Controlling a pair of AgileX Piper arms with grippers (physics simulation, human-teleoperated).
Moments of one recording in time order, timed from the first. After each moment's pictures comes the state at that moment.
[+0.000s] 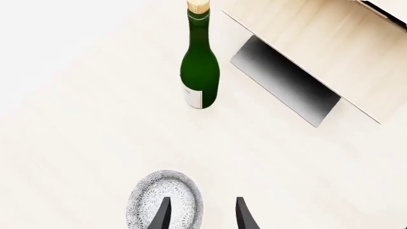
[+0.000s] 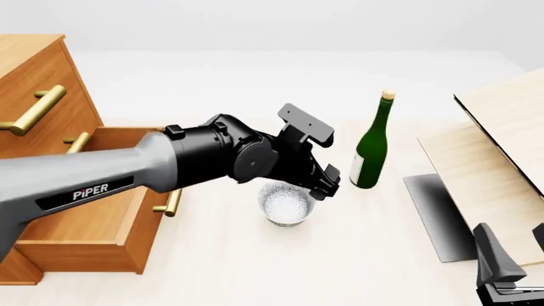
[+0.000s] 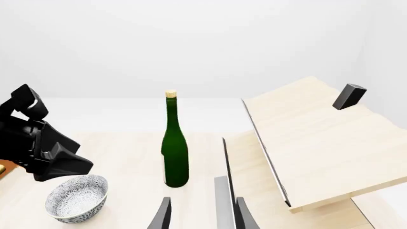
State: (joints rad) left arm -0.84 1.80 -1.37 0.39 -0.01; right arm 0.00 0.01 0.00 0.00 0.00
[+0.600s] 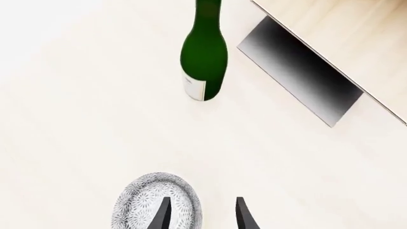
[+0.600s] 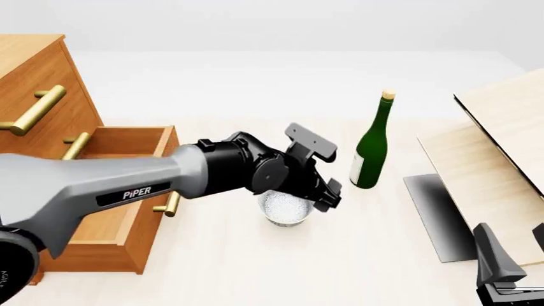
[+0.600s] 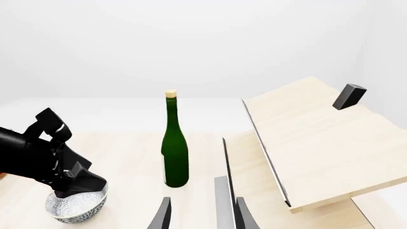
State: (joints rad) left arm -0.84 1.91 -1.38 0.35 -0.05; right arm 0.00 0.01 0.00 0.00 0.00
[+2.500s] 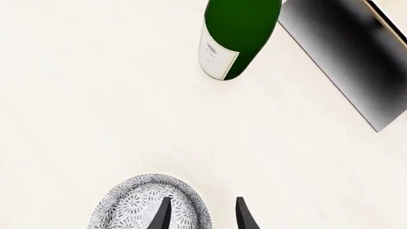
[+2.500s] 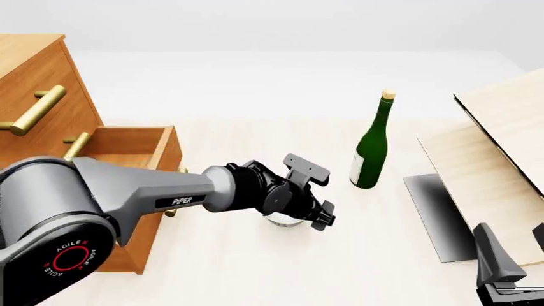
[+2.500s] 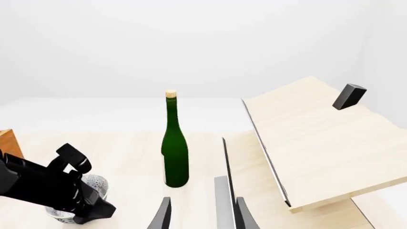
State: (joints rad) left arm -0.82 2.09 -1.36 0.26 -0.15; right arm 0.00 0.01 0.00 0.00 0.00
